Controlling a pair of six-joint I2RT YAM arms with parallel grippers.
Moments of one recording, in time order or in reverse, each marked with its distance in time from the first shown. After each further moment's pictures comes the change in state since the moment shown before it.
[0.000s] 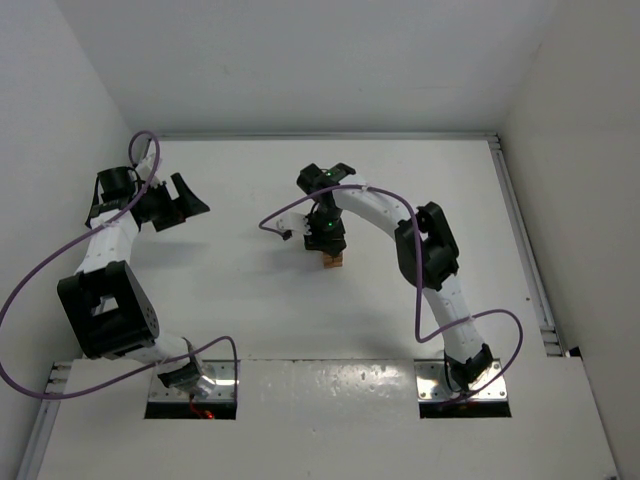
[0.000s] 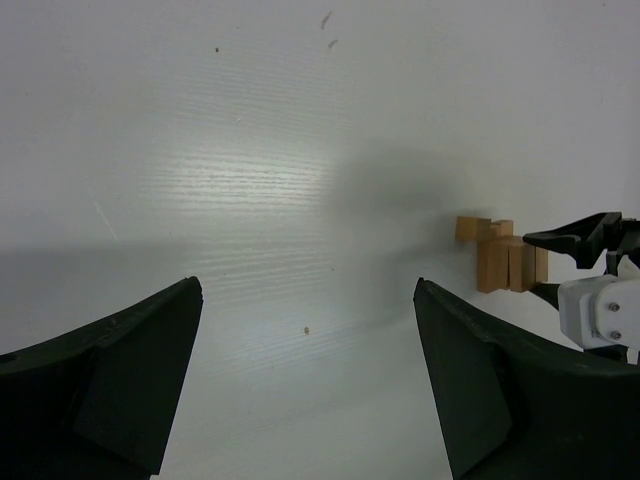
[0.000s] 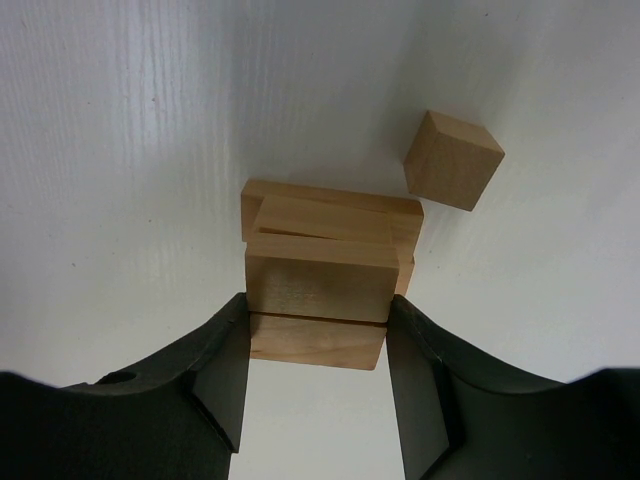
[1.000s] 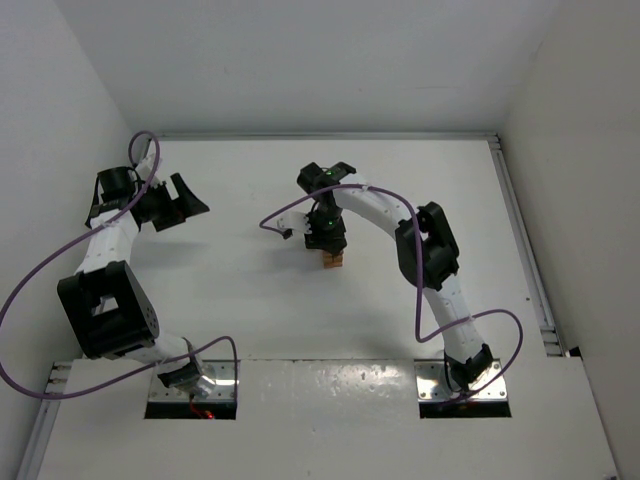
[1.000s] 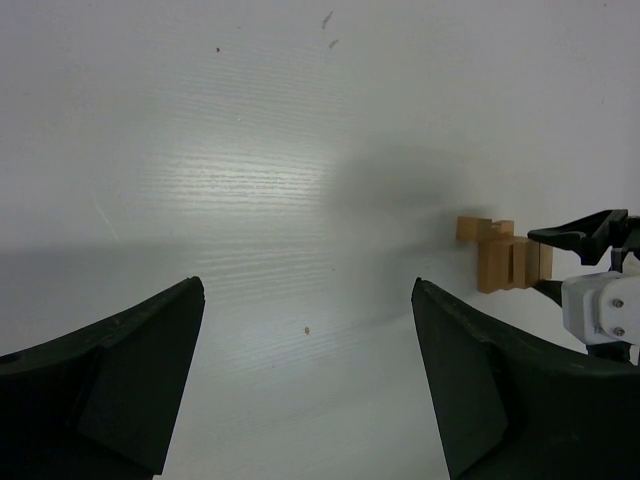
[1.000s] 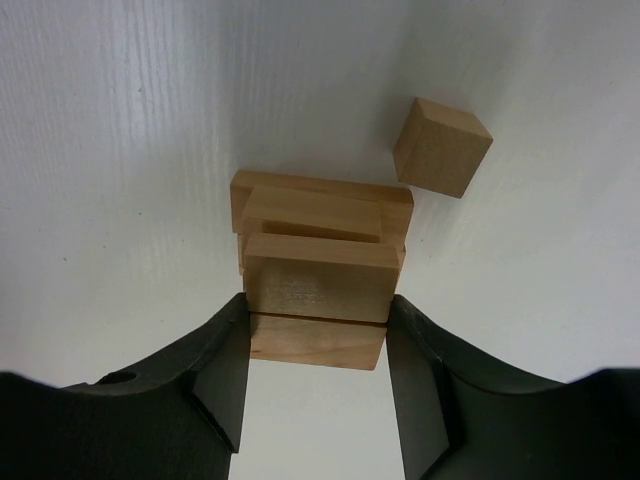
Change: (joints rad) left arm 0.000 0.000 0.000 0.000 -0.002 0.000; right arm 0.001 0.000 0.008 -0.003 0.020 0.003
